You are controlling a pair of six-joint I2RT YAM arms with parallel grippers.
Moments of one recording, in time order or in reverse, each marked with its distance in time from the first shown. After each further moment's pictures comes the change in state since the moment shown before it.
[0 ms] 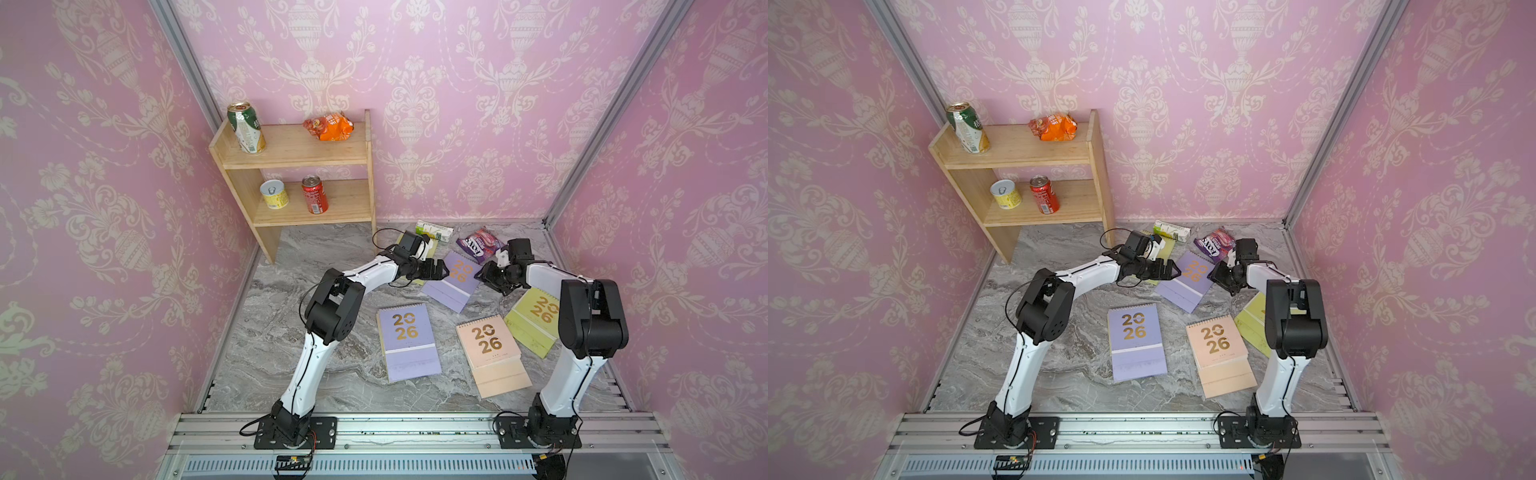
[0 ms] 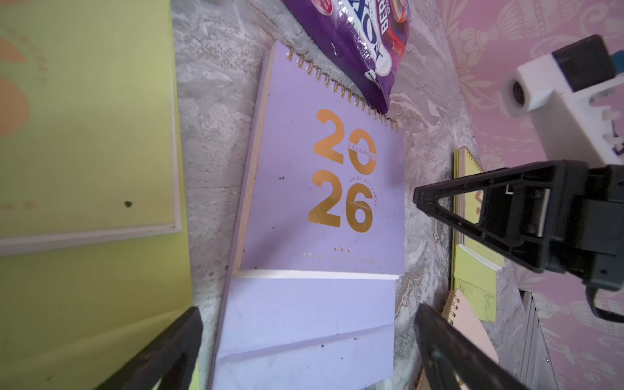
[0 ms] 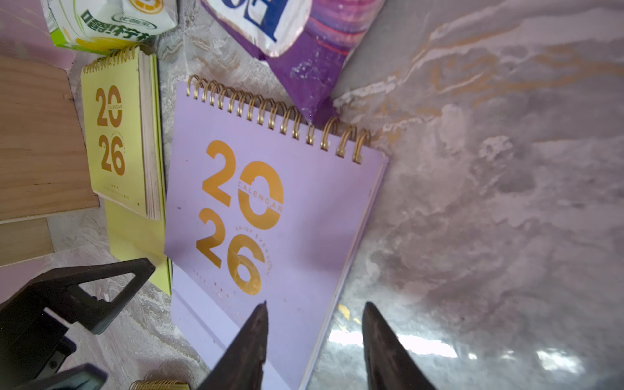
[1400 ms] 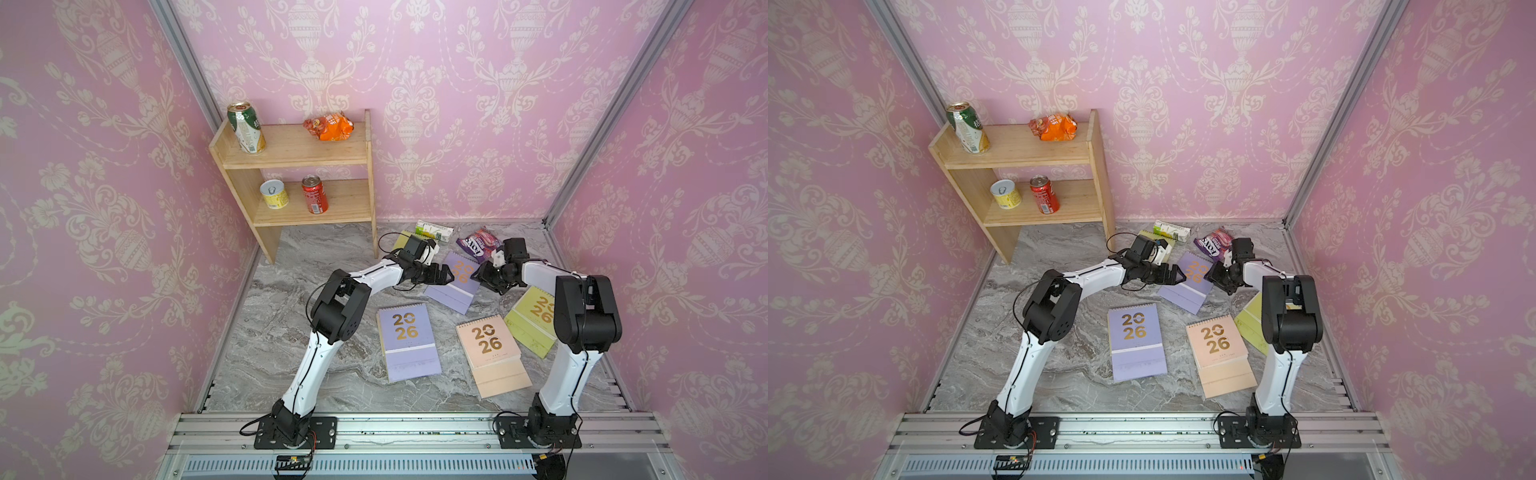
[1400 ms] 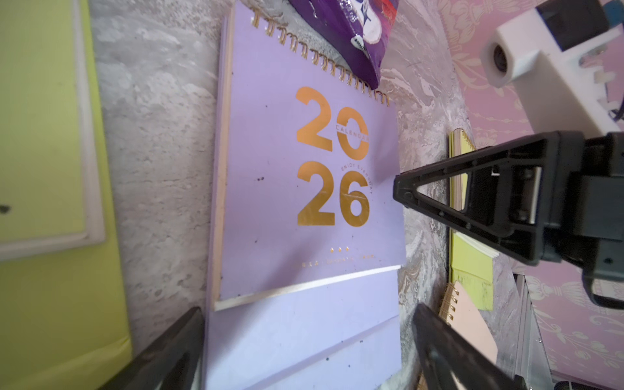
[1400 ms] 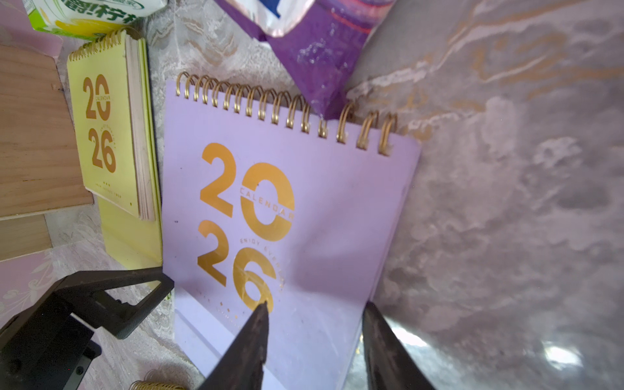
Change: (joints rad) left arm -0.024 0.032 -0.010 0.050 0.050 0.001; right arm 0.022 0.052 0.035 -0.014 -0.014 0.005
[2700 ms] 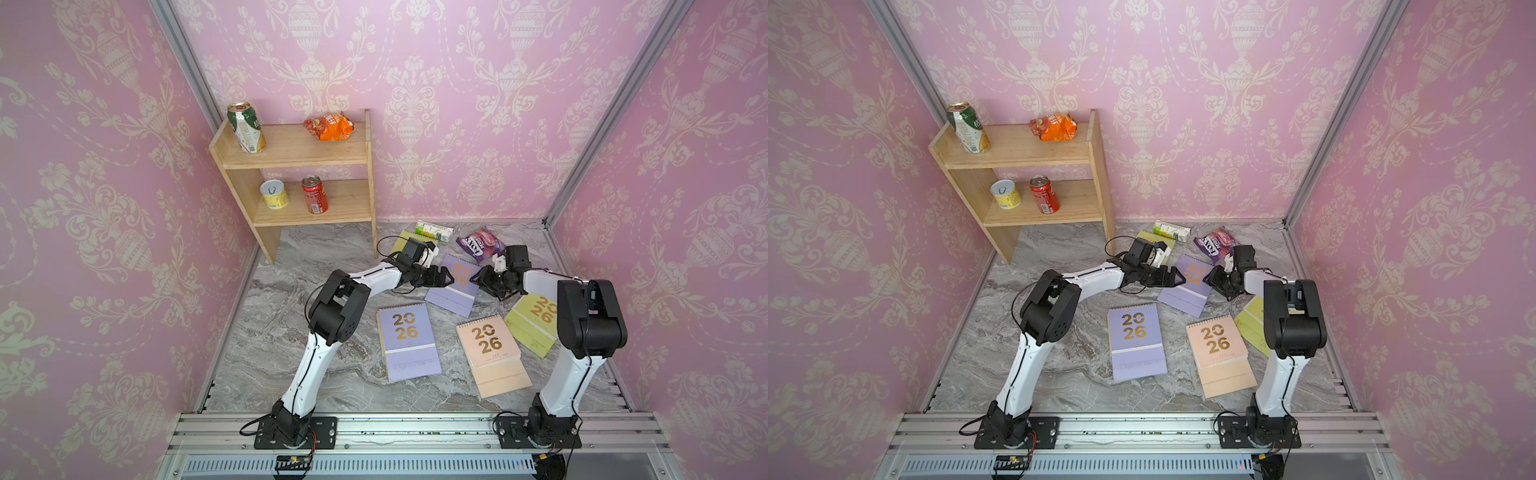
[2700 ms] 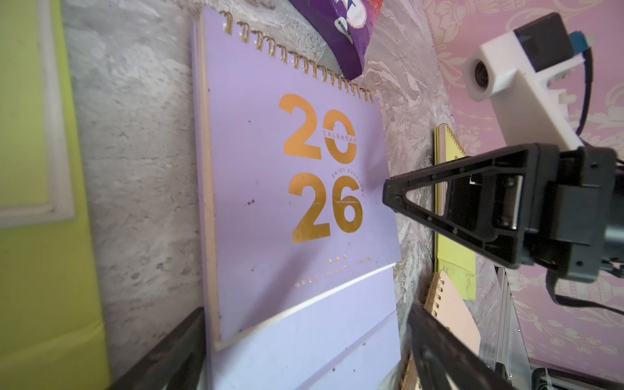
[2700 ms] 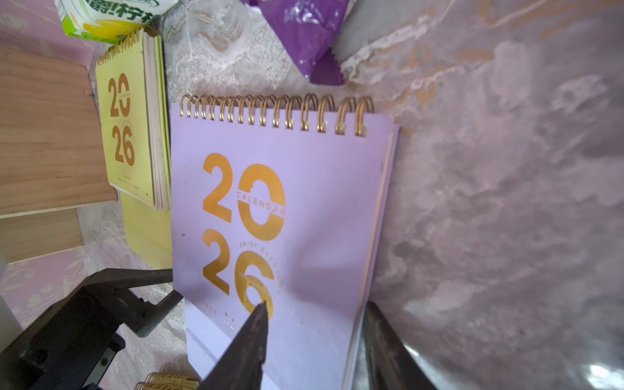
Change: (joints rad) left arm -0.002 -0.023 -0.068 0.075 0.039 -0.041; right arm -0.001 -0.055 -0.131 0.143 -0.055 0.066
